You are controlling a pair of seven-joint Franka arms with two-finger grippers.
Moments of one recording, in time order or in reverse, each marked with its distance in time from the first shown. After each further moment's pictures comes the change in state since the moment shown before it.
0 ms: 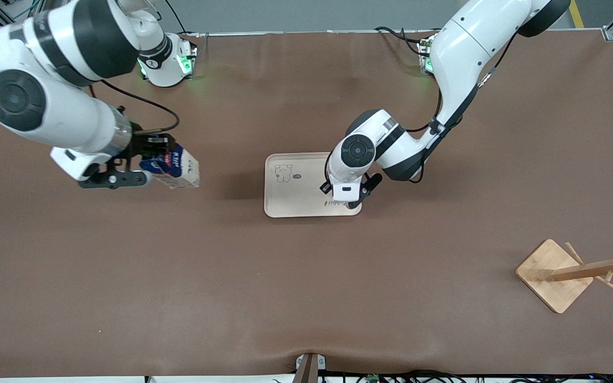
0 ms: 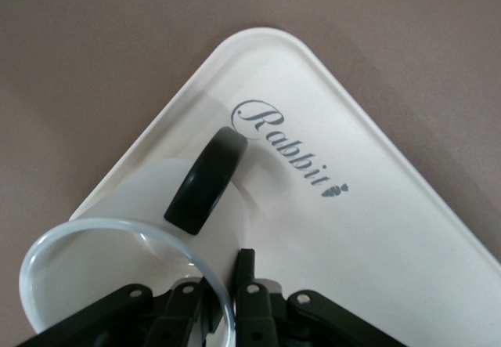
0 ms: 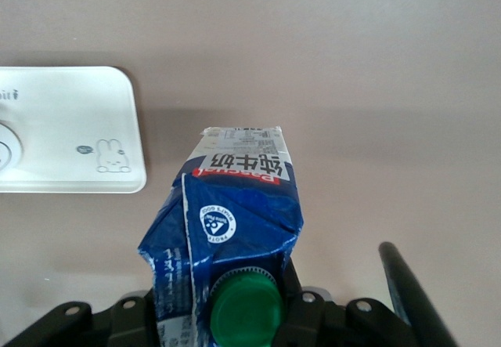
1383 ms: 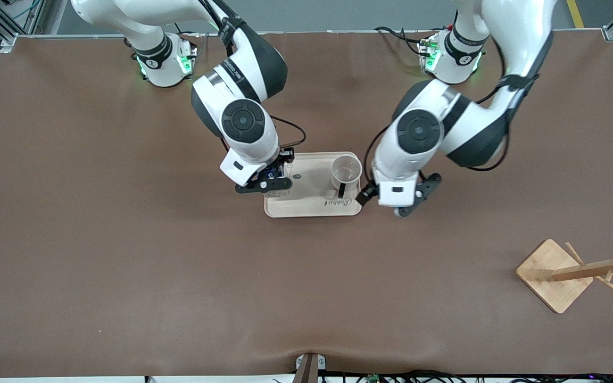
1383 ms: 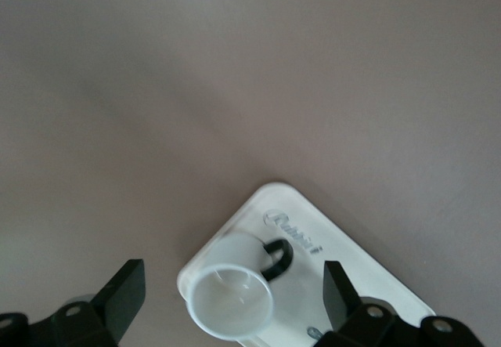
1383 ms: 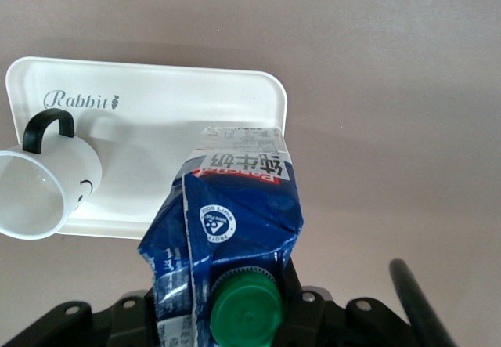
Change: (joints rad) left arm 0.164 -0.252 0.001 0.147 0.003 -0.349 0.260; right arm 0.333 0.265 0.002 0.046 0.010 0.304 0.220
